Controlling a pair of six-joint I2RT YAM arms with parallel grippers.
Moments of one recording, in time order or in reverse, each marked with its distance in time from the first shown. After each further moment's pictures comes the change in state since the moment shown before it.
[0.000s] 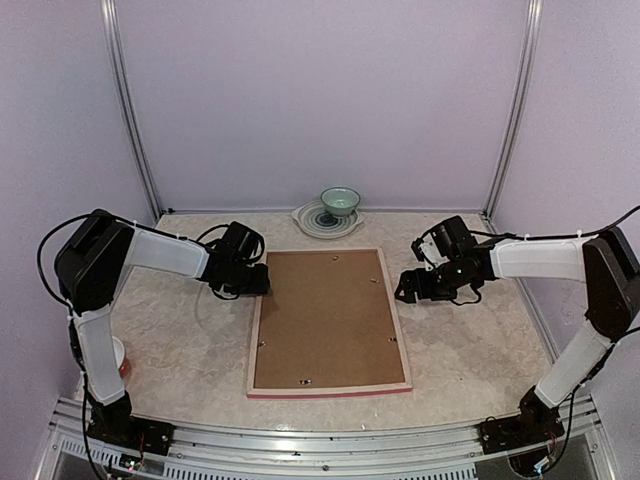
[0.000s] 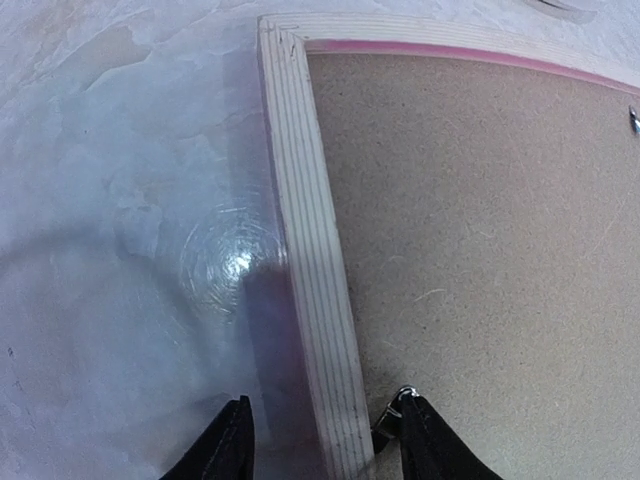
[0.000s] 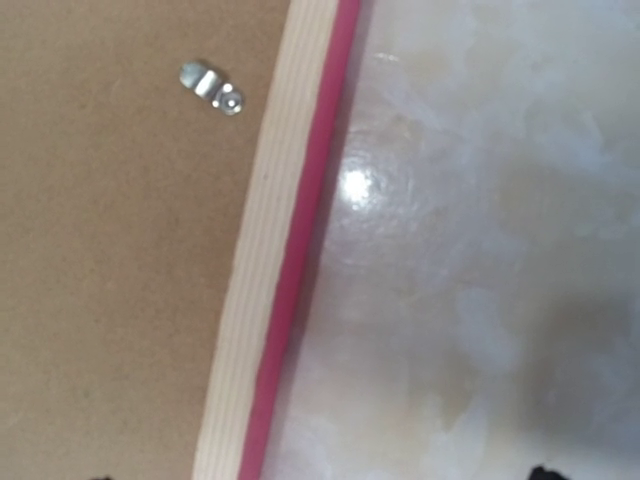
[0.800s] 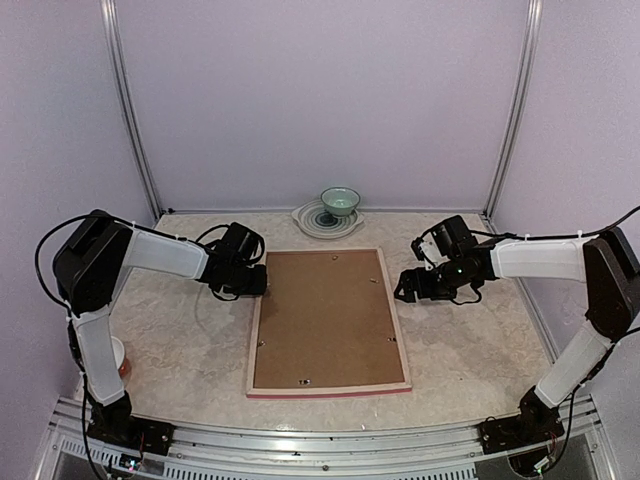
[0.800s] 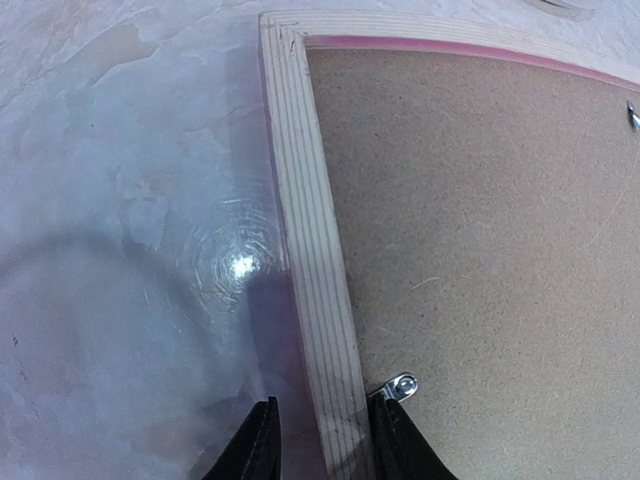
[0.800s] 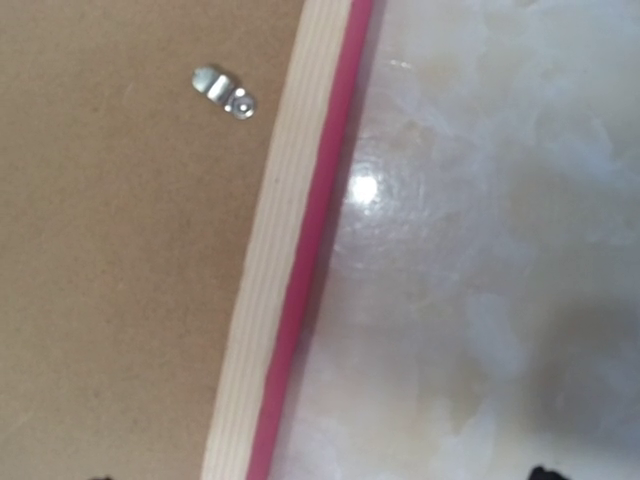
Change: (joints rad) left arm -0.002 -0.016 -0.017 0.000 -0.014 0.000; right arm -0.001 -0.004 0.000 0.006 -0.011 0.000
